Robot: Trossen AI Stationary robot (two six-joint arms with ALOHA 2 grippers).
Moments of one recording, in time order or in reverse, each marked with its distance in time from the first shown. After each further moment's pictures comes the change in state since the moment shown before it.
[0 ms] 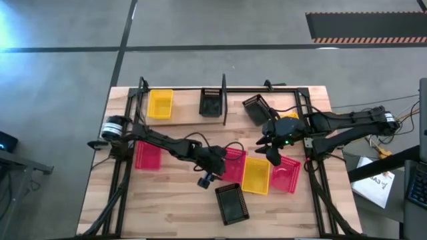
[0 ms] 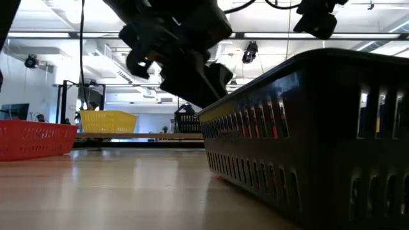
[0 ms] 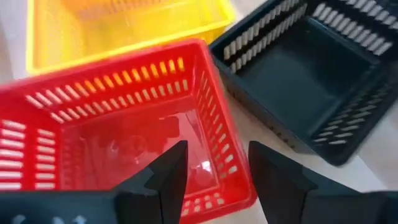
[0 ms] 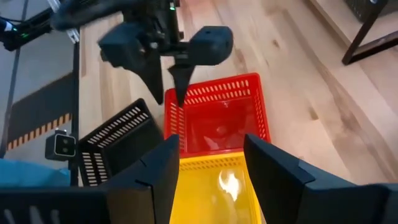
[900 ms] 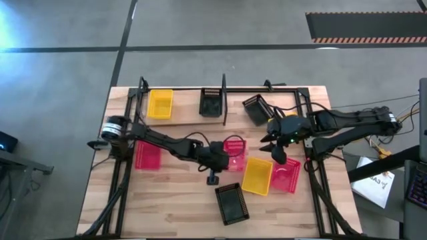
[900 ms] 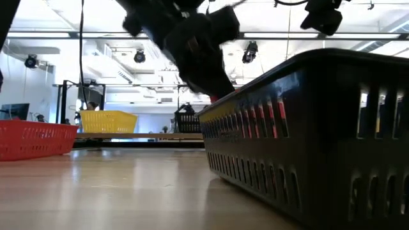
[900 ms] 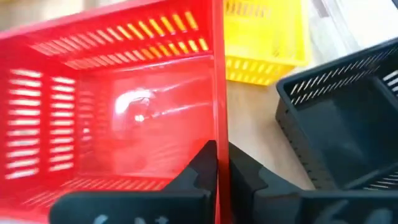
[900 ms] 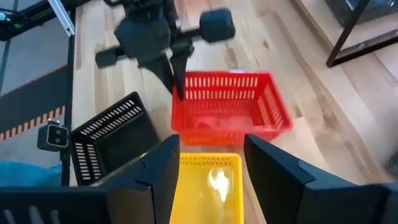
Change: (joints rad) left arm -0.006 -0.035 0.064 -0.074 -0.206 -0.309; right arm 0.000 -0.047 0.015 -0.072 0.019 -0.065
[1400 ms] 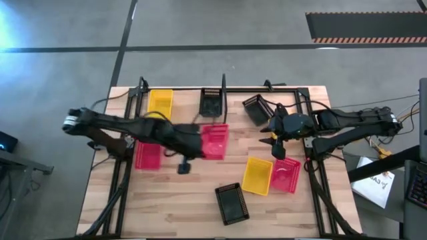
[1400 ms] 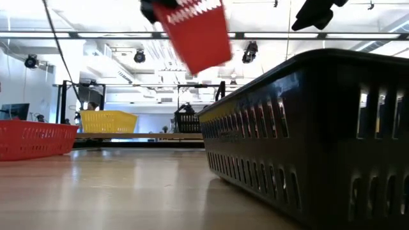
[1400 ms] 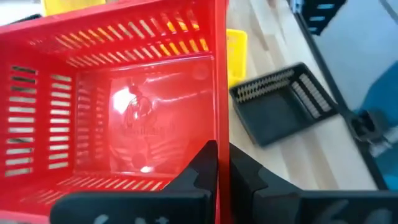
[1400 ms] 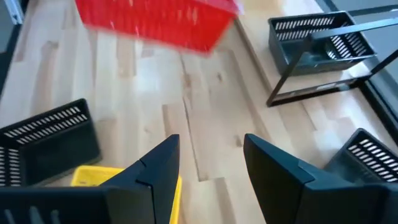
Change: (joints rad) left arm 0.018 -0.480 0.048 -0.489 0.044 -0.005; right arm -0.014 -0.017 -0.001 0.014 0.184 -0.221
